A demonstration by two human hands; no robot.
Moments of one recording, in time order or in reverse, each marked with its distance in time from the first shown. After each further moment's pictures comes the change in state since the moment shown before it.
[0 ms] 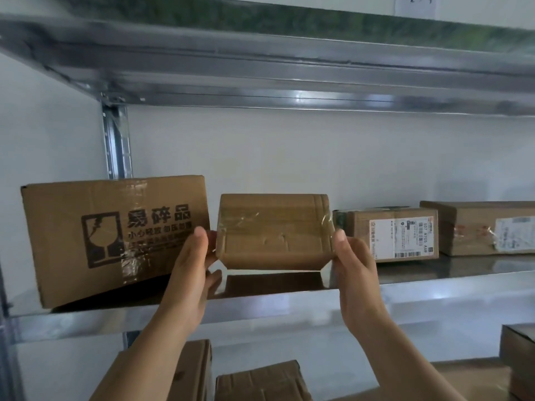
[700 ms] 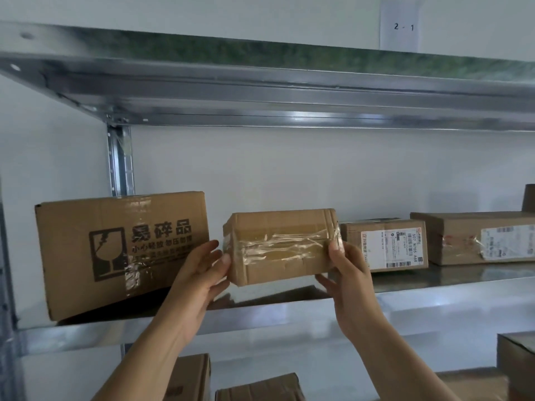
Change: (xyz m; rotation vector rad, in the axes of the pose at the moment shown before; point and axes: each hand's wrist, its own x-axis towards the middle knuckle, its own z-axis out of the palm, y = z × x) left_hand -0.003 0.008 -0.007 -0.007 -0.121 -0.010; right_hand 0.006 -0.007 -0.003 0.191 -0.020 0.091
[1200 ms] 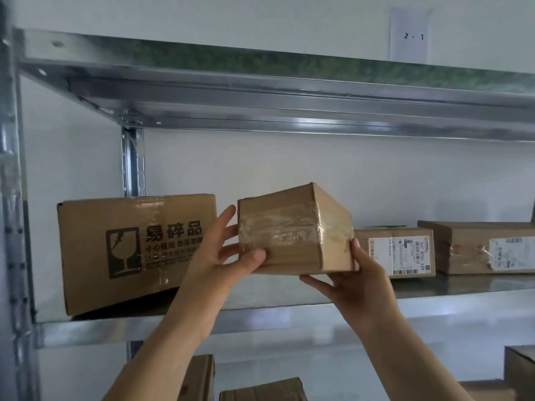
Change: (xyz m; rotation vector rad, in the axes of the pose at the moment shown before) left_hand -0.025 0.041 0.027 0.195 -0.142 0.289; right_hand -0.005 -0.023 0.003 0.458 -0.107 0.235
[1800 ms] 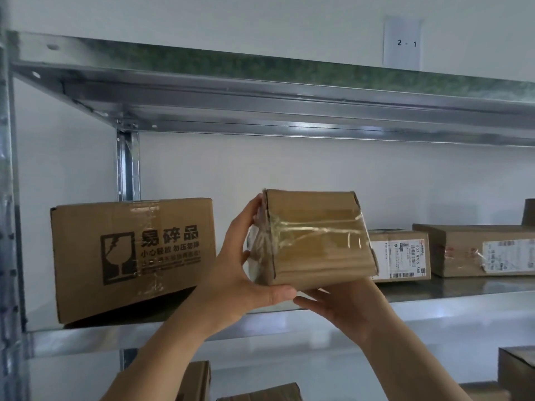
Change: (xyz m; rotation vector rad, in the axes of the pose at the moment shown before) left_hand 0.000 0.014 0.012 0.269 -0.245 0.193; right_hand -0.011 0.004 0.003 -0.283 0.035 0.120
